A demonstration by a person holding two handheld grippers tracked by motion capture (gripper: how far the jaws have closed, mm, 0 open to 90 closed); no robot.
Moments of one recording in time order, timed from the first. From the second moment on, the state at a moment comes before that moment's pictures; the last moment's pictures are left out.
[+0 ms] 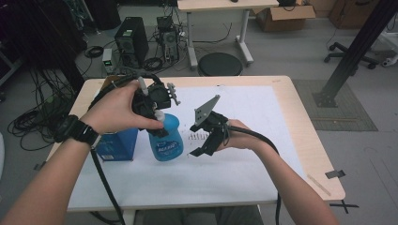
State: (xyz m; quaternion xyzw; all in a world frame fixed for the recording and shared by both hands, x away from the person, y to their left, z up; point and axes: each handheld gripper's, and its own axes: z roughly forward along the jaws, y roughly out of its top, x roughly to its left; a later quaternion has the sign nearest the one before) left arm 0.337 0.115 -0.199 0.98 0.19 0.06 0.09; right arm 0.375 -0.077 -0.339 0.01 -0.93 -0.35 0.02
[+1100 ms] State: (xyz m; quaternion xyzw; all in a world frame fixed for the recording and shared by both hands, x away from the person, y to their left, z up) left arm 0.382 0.221 -0.102 0.76 0.63 0.12 0.11; right arm 0.381 -0.200 -0.319 -0.02 -0.99 -0.13 -0.08
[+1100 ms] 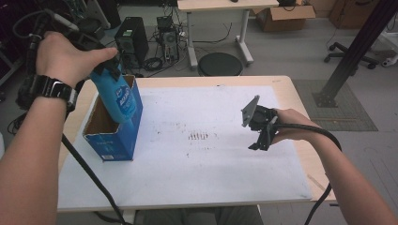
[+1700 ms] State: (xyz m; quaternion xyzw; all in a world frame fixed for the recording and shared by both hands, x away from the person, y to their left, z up) left arm 0.391 0.256 -0.118 0.72 0.68 0.13 0.09; right arm 0.383 -0.223 -0.319 -0.03 -0.99 -0.12 -0.08
